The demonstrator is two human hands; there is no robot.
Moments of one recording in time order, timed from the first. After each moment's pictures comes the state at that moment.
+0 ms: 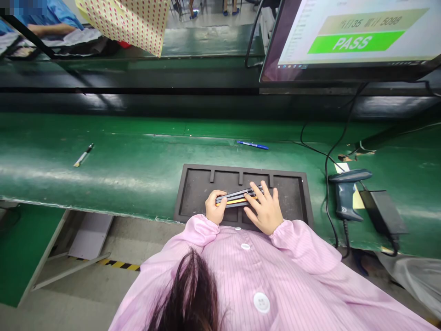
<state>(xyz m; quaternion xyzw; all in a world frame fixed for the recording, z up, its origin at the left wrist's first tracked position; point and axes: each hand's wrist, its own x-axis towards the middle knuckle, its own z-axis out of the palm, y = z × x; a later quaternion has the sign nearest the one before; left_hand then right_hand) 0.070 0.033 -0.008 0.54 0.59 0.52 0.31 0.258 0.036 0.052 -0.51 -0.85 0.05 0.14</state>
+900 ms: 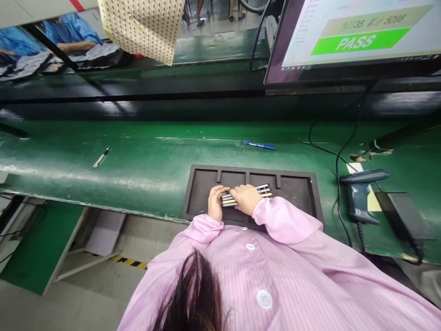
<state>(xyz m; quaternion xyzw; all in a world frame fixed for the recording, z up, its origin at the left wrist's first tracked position) 0.062 0.045 -0.005 0.28 0.55 0.59 0.52 0.194 0.085 0.055 -0.39 -0.91 0.16 -0.02</state>
